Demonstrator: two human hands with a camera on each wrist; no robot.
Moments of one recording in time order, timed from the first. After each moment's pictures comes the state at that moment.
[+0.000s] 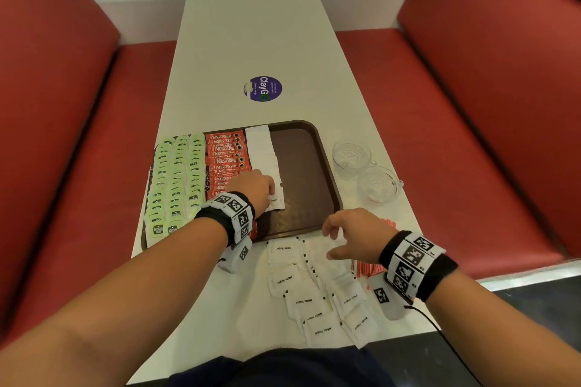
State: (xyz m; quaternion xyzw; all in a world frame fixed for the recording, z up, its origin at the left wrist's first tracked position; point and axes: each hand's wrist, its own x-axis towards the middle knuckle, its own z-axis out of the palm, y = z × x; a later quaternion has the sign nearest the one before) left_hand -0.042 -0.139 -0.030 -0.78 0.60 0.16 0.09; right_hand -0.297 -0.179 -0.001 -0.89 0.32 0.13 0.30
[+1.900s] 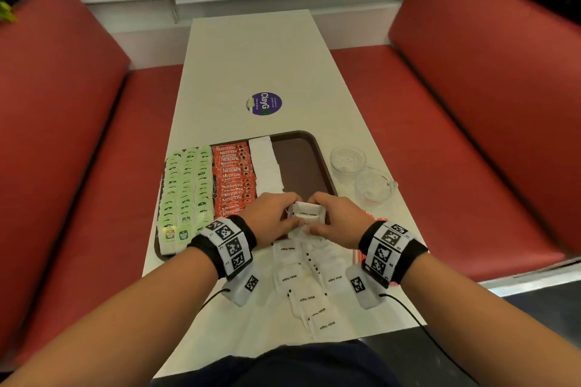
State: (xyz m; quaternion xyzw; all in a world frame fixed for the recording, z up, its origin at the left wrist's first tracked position) left_hand -0.082 -0.085 0.008 -0.67 0.68 0.26 -0.16; right_hand -0.269 -0.165 0.007 -0.85 0.35 -0.04 0.39
